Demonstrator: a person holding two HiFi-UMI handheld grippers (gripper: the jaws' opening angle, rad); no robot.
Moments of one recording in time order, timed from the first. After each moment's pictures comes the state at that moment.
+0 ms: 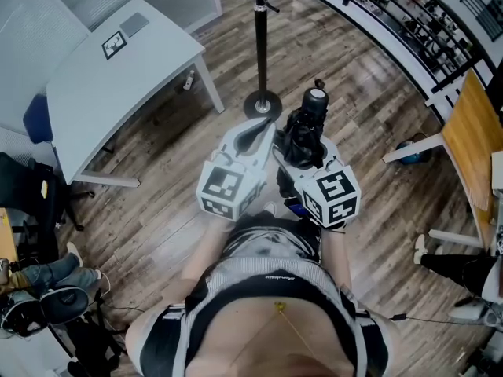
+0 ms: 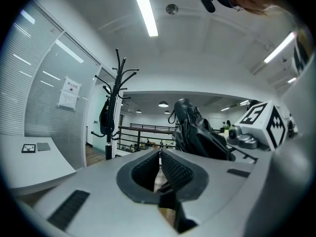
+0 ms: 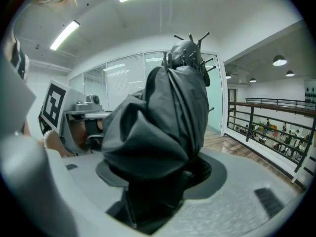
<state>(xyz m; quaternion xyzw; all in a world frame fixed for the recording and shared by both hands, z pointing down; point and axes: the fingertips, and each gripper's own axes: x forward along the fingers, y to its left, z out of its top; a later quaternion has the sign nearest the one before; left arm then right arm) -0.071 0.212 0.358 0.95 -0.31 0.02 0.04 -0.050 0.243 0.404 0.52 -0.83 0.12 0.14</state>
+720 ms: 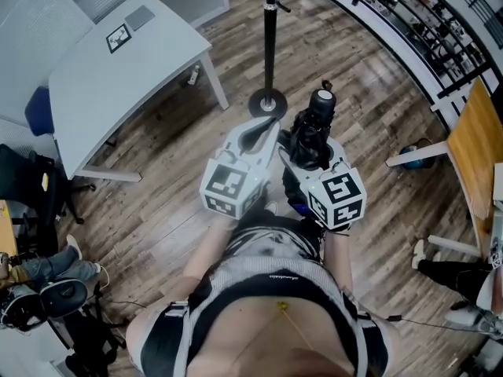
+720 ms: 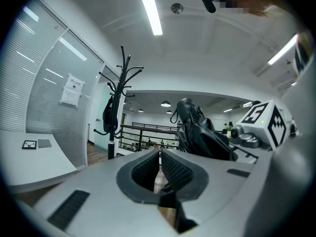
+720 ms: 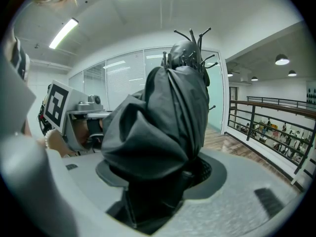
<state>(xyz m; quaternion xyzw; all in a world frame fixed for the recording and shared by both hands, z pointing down) -0.069 0.187 0.370 0.95 -0.31 0.02 0.05 -0.043 0.223 0.413 0.51 -0.84 0.13 0.15</state>
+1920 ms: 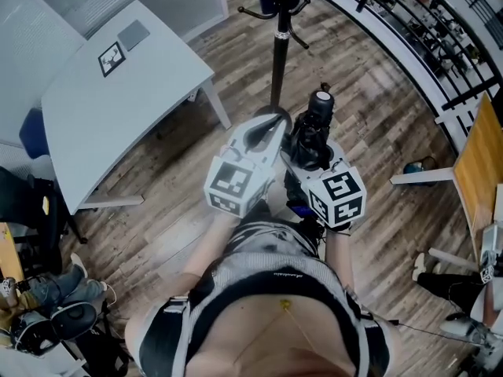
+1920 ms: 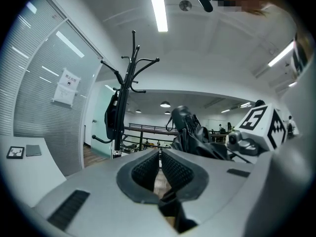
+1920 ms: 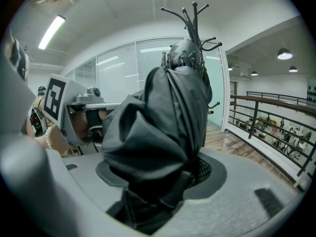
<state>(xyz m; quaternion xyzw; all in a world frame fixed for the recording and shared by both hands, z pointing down) -0.060 0.012 0.369 0.95 -0.29 0.02 0.05 -0.044 0.051 0.431 0.52 -0.83 0.15 0.17</state>
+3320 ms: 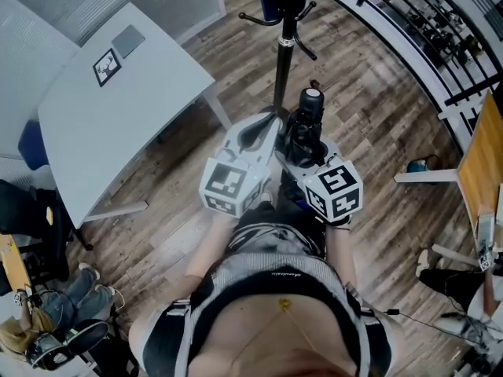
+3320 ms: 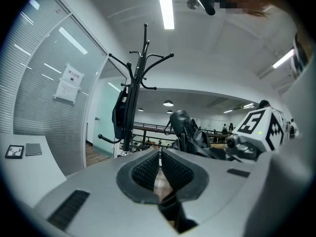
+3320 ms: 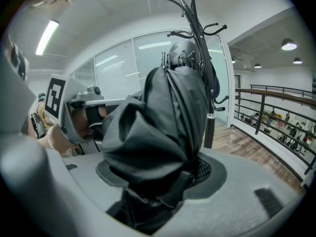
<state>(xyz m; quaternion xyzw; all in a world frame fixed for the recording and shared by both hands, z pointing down) -0.075 -0.052 0.375 0.95 -0.30 0.03 0.07 -0.063 -0.014 0.444 0.49 -0.83 0.18 0.18</state>
